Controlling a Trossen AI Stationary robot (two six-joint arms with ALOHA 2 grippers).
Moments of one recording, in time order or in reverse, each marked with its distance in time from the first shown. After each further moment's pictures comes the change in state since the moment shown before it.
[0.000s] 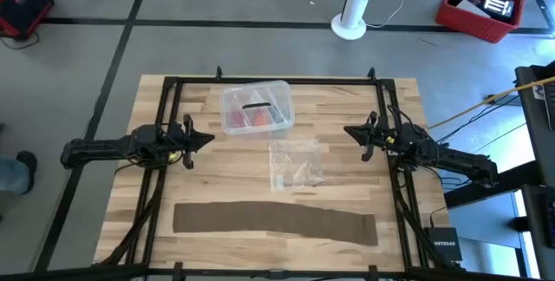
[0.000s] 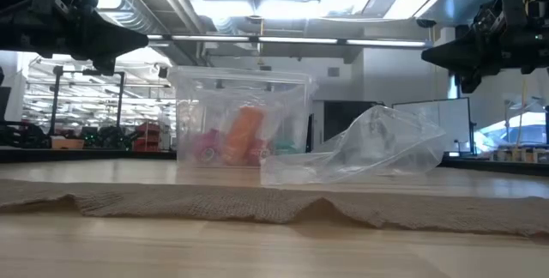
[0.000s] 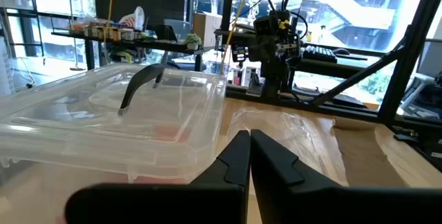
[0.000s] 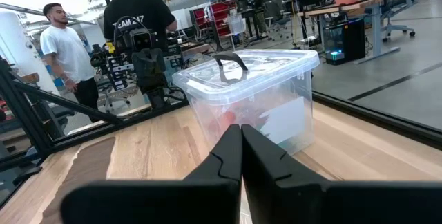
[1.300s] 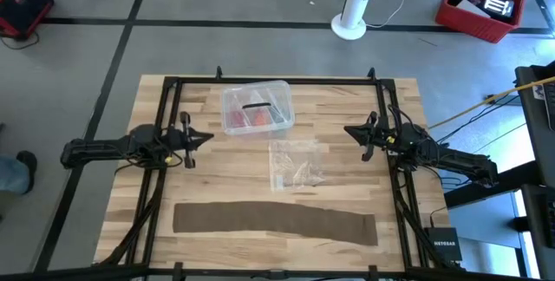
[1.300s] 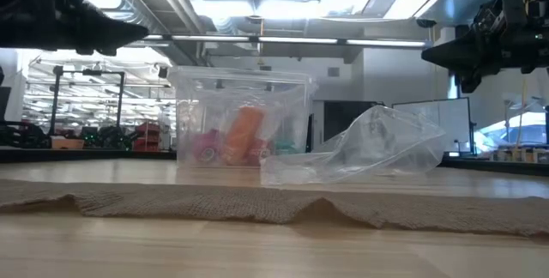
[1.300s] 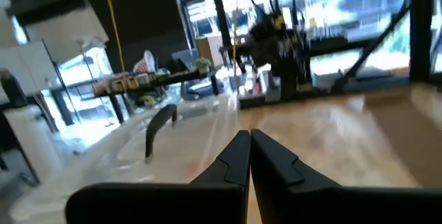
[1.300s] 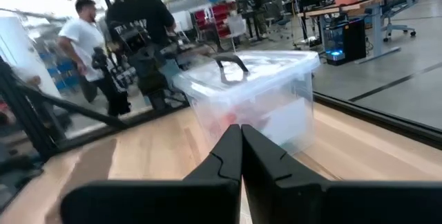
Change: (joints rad) left arm 0.000 0.000 0.000 0.063 -0.001 0.299; right arm 0.000 0.000 0.000 0.019 -0.006 0.016
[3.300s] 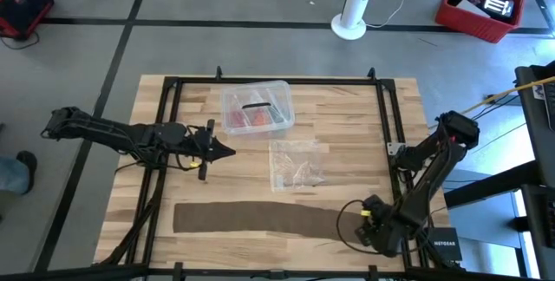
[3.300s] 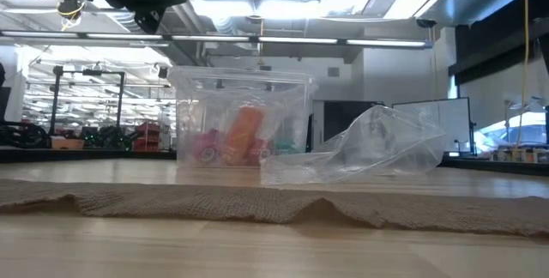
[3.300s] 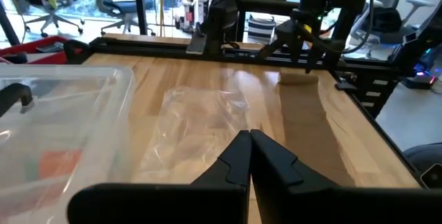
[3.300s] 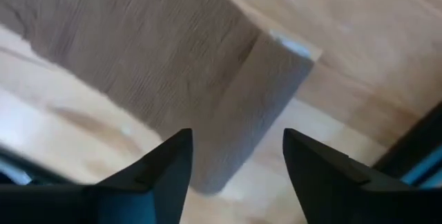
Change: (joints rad) left arm -0.183 0.742 0.444 -0.006 0.045 -0.303; right arm 1.266 1.526 0.915 -0.875 -0.050 1.815
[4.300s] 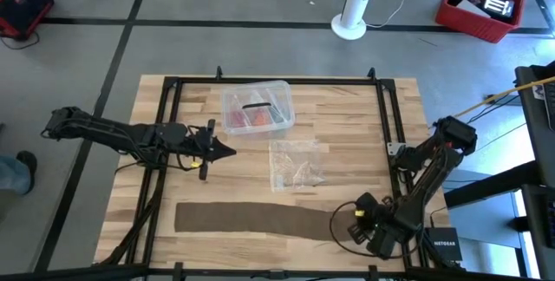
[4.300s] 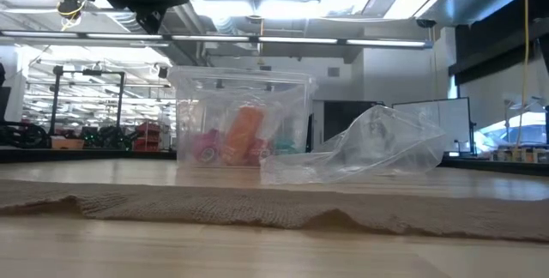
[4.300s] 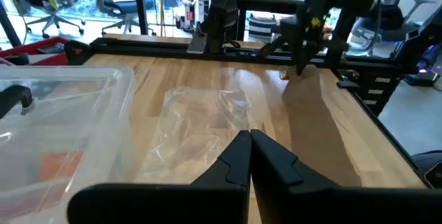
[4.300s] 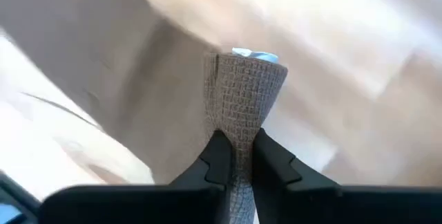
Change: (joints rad) left arm 0.004 0.012 0.011 0.002 -0.001 0.023; right arm -0.050 0.041 0.099 -0.133 0.273 -0.178
